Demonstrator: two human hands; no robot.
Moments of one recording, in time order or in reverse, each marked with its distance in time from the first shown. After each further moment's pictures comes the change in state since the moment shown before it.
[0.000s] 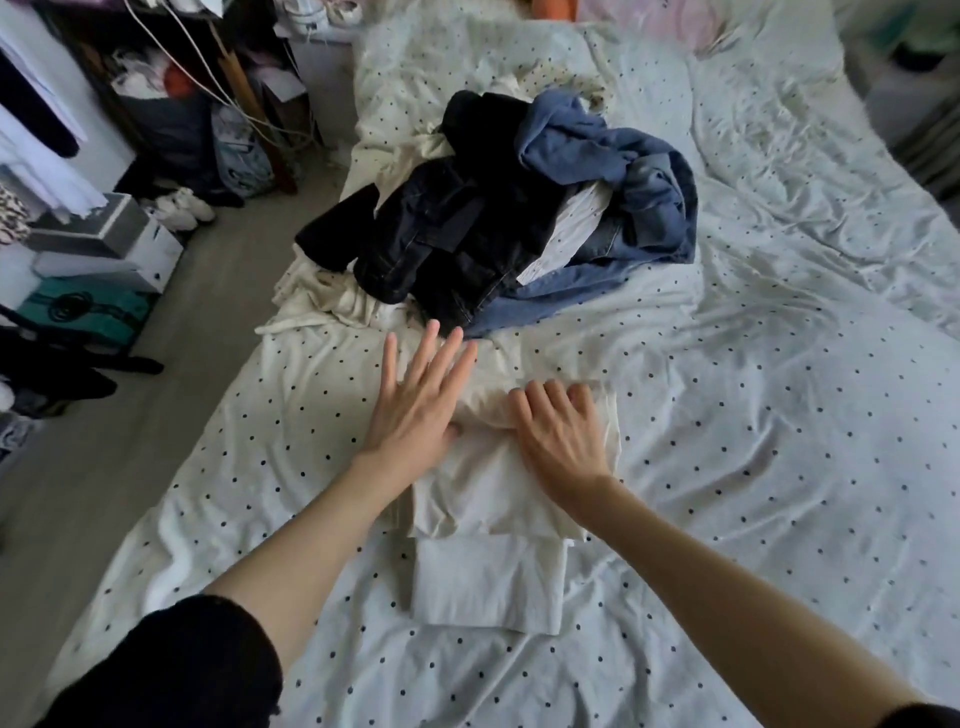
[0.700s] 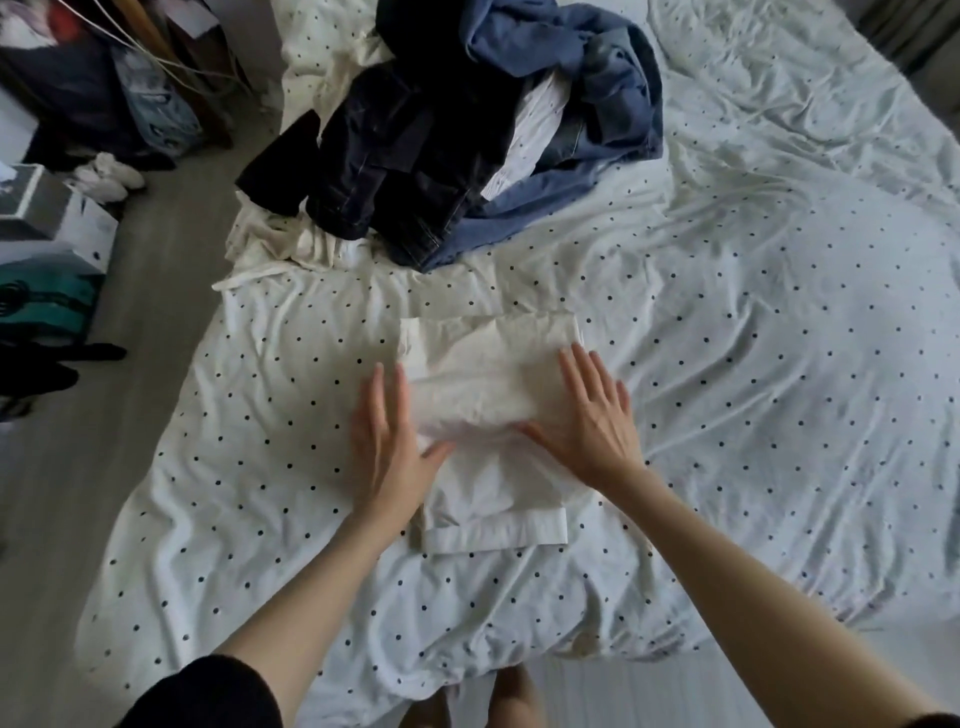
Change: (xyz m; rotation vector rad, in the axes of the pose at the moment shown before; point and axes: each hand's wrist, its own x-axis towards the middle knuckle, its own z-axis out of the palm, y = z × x) left_hand -0.105 0.029 0.060 -0.474 0.010 -0.294; right_hand -0.105 -0.013 0.012 0.486 -0.477 0.553
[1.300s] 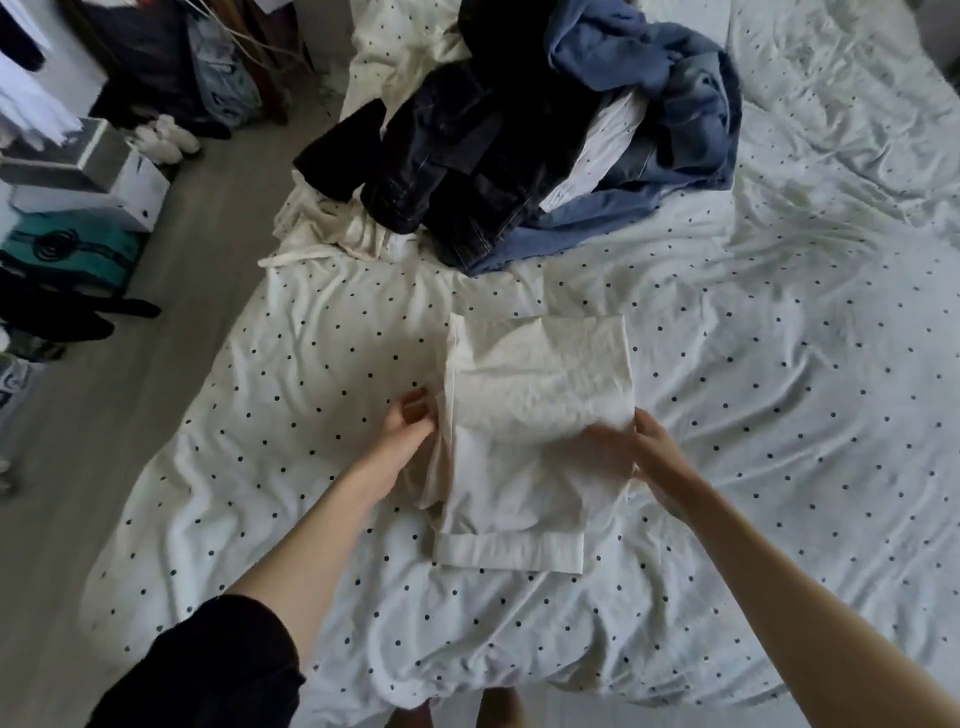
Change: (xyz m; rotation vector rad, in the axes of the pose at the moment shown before) left_hand 0.038 -0.033 0.004 -0.983 -0.246 -0.760; right_hand 0.024 0.030 -0.004 1.077 -0.297 0.465
